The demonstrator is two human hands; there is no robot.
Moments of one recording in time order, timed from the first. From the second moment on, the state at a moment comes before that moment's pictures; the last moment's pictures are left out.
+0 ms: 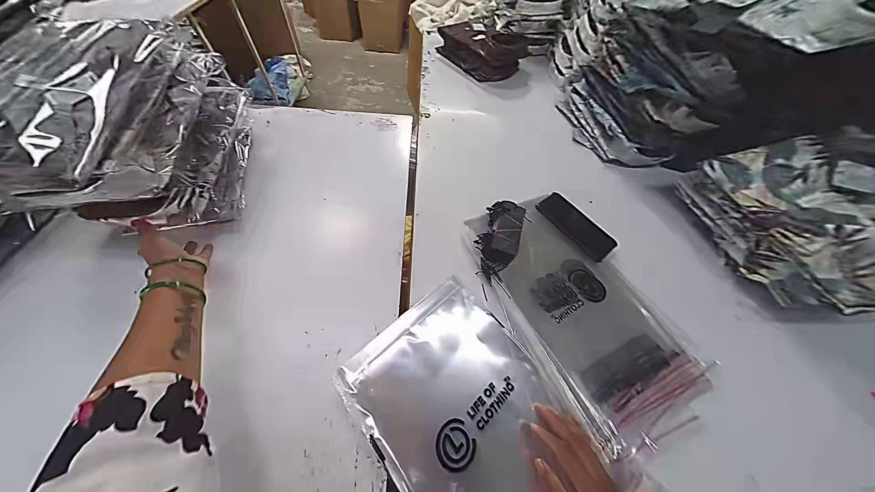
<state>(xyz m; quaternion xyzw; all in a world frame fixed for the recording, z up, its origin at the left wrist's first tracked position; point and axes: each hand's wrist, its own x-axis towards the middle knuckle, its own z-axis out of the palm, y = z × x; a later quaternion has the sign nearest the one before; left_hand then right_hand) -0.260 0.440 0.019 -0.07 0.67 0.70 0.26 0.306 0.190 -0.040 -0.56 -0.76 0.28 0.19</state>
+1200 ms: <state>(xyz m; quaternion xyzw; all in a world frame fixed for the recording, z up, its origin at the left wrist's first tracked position) 0.297 0.078 0.038 0.40 0.70 0.49 0.32 0.412 0.187 0.068 -0.31 -0.82 0.46 0.14</state>
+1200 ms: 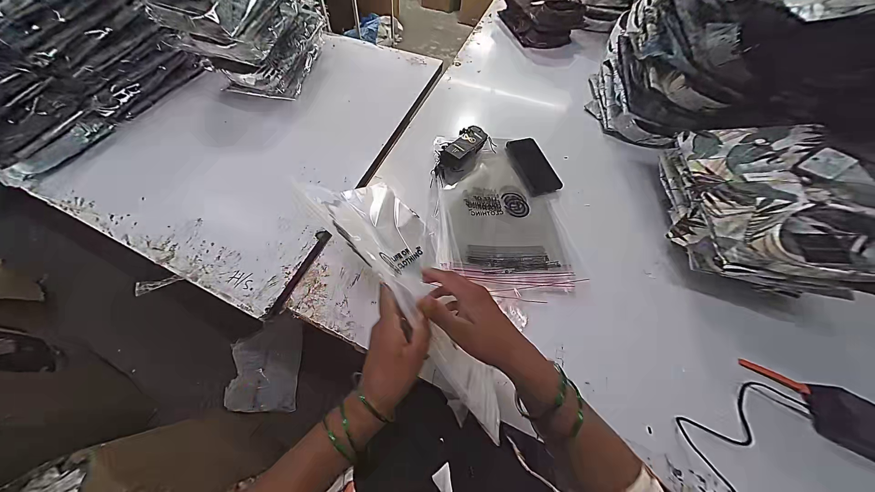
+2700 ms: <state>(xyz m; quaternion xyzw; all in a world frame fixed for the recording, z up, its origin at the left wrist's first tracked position) 0.219 0.214 0.005 0.84 0.51 0.17 0.10 0.426 0.208 -0.009 -0.25 -0.93 -0.06 0.26</state>
